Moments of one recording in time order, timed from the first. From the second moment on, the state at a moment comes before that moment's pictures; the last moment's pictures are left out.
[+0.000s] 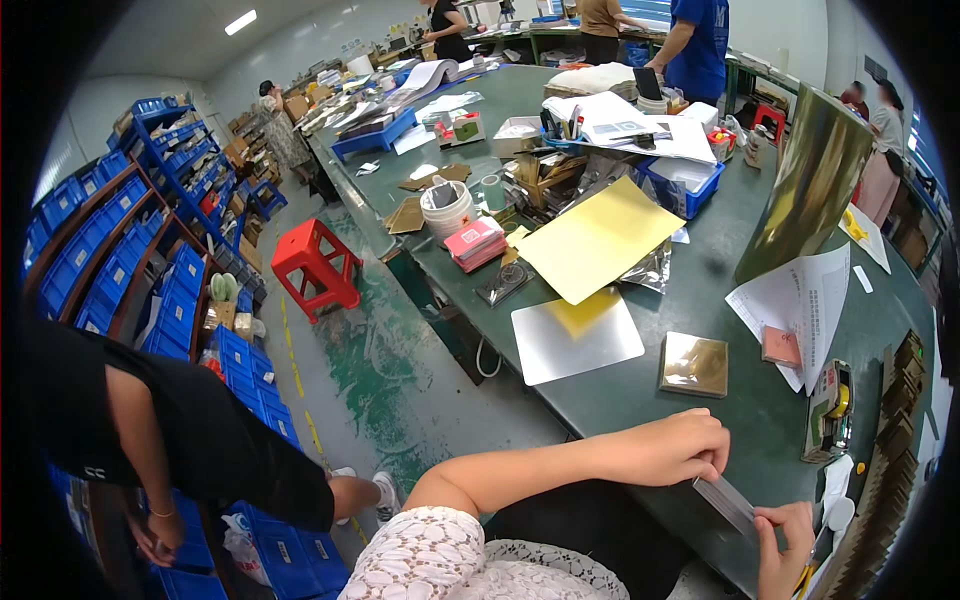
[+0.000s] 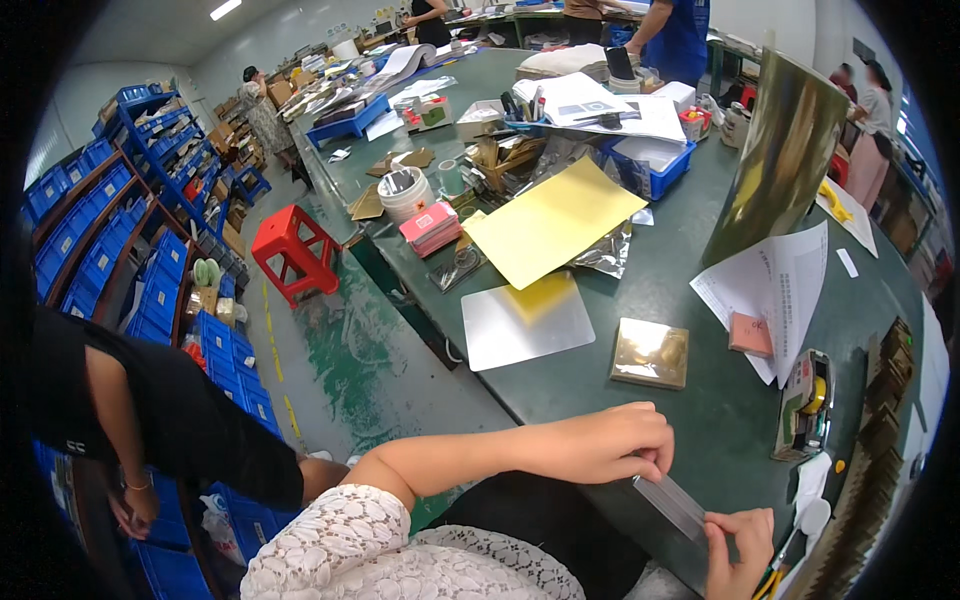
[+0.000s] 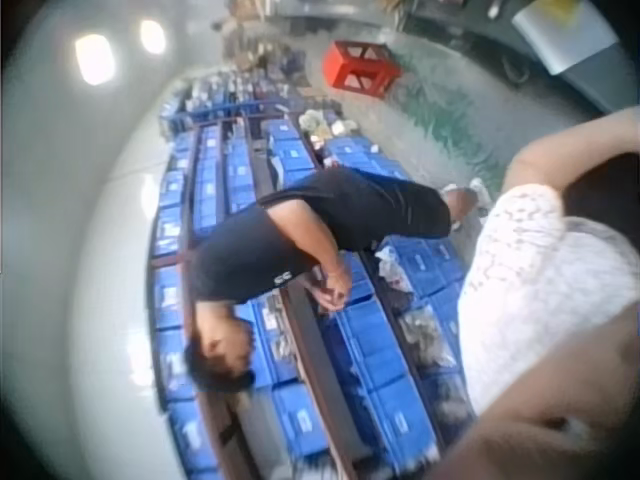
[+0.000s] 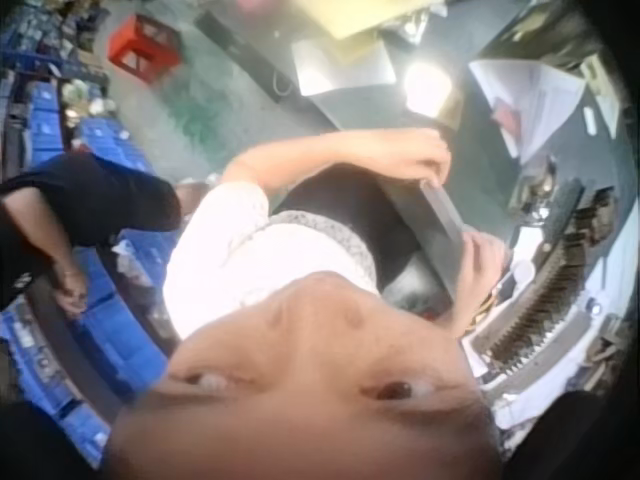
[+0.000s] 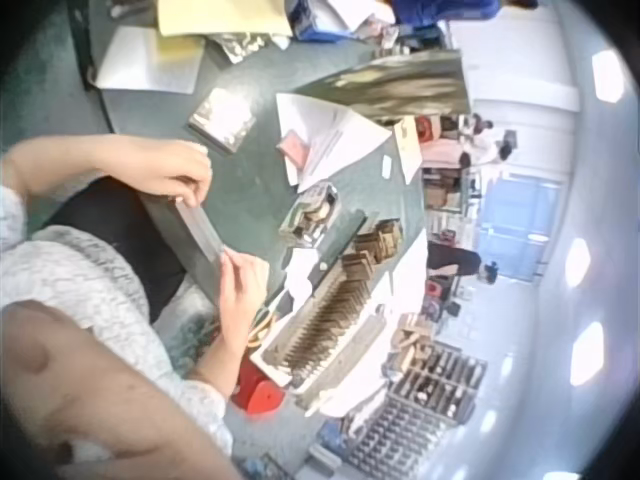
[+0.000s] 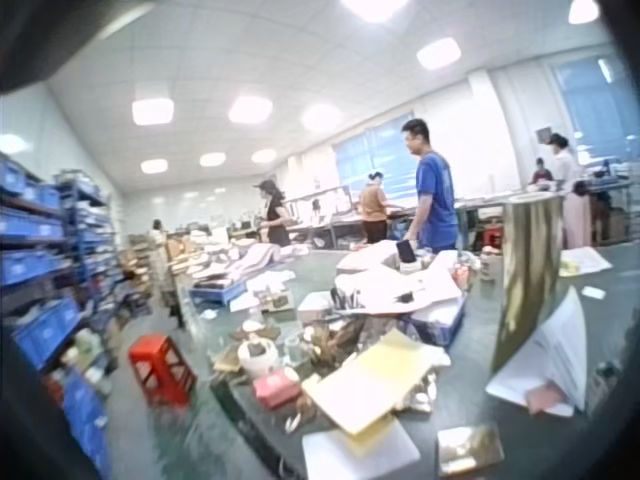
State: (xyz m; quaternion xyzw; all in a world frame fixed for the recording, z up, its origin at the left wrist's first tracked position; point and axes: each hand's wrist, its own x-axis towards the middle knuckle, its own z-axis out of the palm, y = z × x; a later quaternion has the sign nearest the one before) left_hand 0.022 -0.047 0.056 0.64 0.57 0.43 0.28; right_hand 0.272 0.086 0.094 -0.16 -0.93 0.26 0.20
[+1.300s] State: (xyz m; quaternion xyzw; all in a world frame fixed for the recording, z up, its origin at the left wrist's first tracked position) left_hand 0.020 -0.050 0.031 0.56 0.53 0.53 0.36; right_hand 0.272 0.113 0.068 -0.25 -0.79 0.55 0.09
